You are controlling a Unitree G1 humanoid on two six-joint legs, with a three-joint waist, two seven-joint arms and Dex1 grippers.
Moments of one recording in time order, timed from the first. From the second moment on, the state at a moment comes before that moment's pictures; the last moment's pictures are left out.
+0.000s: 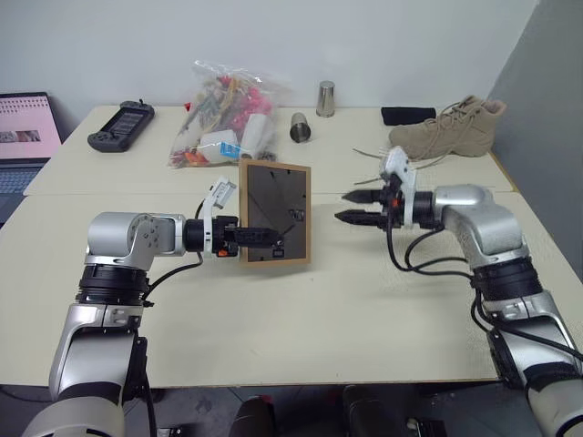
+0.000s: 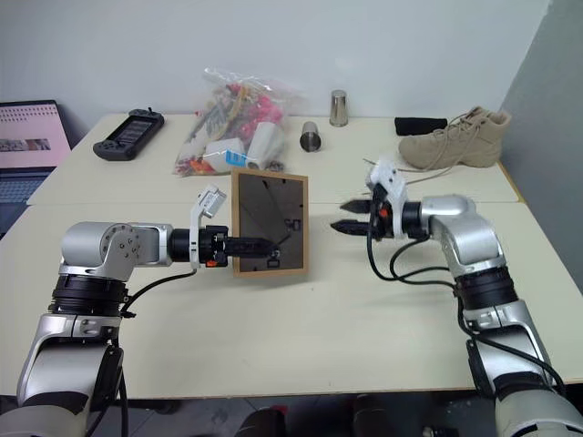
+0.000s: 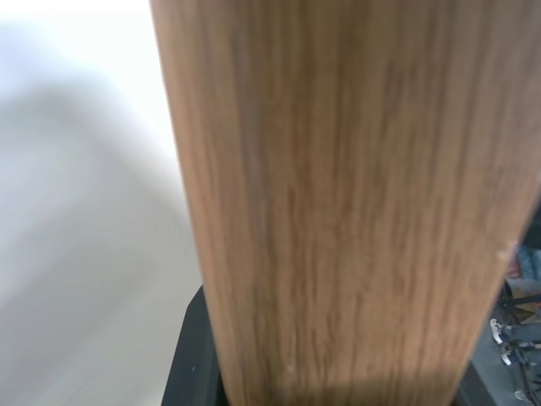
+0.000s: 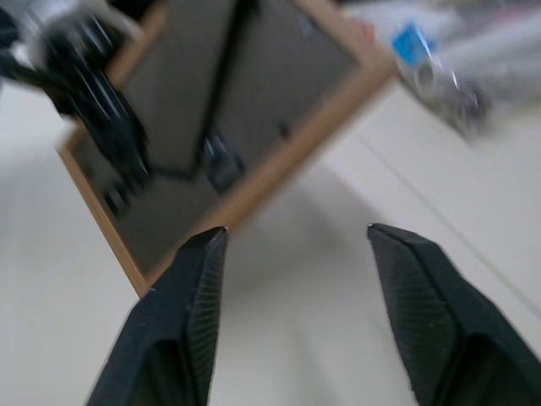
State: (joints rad) left arm -0.79 0.65 0.01 0.28 -0.59 1.22 -1.13; right arm -0.92 -0.46 0.10 0.17 0.34 0.66 1.11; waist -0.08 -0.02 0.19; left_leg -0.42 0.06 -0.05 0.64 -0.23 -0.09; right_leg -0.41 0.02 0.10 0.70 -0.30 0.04
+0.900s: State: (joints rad) left arm -0.78 0.65 -0.01 0.26 -0.59 1.15 -1.12; right arm -1.06 -0.24 0.20 0.27 0.34 0.64 1.08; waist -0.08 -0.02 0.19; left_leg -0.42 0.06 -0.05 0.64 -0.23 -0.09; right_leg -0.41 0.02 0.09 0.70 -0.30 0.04
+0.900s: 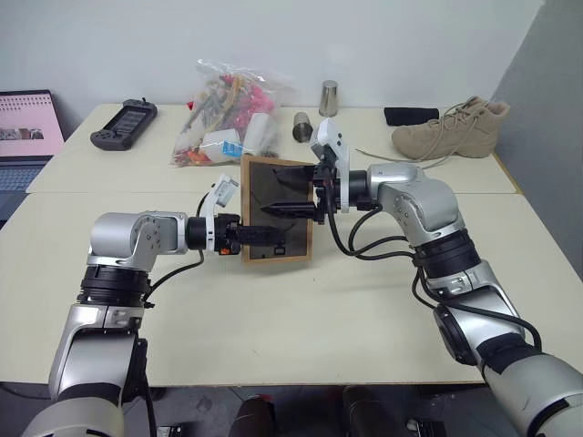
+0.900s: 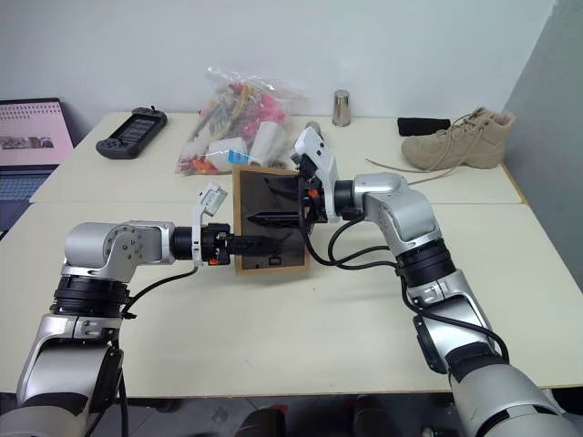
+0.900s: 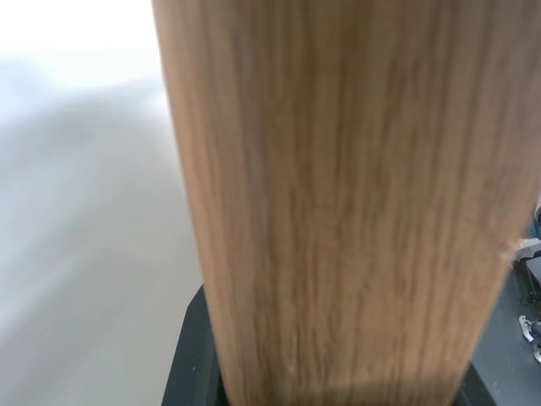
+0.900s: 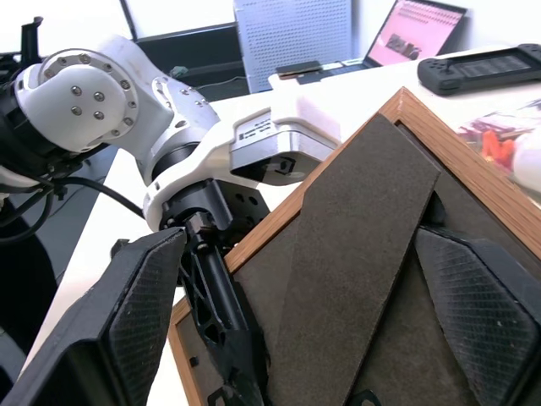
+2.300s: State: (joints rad) left arm -0.78 0.64 0.10 0.24 -0.77 1.51 -1.06; right arm -0.69 -0.64 0.19 0.29 0.08 -0.22 1.07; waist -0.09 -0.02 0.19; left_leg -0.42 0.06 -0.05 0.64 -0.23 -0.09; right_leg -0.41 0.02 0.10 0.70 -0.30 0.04
